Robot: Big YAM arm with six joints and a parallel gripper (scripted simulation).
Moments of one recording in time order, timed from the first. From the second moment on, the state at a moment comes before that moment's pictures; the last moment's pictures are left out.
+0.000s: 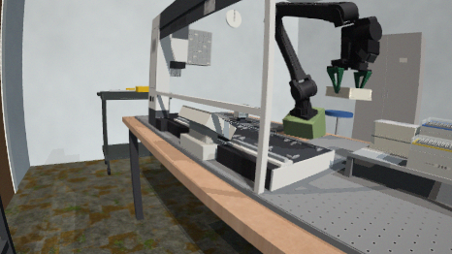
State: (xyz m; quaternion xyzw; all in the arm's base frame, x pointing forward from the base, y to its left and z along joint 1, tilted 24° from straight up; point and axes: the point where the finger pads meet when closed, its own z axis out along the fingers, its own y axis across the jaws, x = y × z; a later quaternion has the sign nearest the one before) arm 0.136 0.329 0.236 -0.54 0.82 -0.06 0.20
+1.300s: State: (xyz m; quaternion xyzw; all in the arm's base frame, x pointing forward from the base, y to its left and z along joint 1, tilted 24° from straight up) arm 0.136 0.329 0.236 -0.25 0.94 0.00 0.21
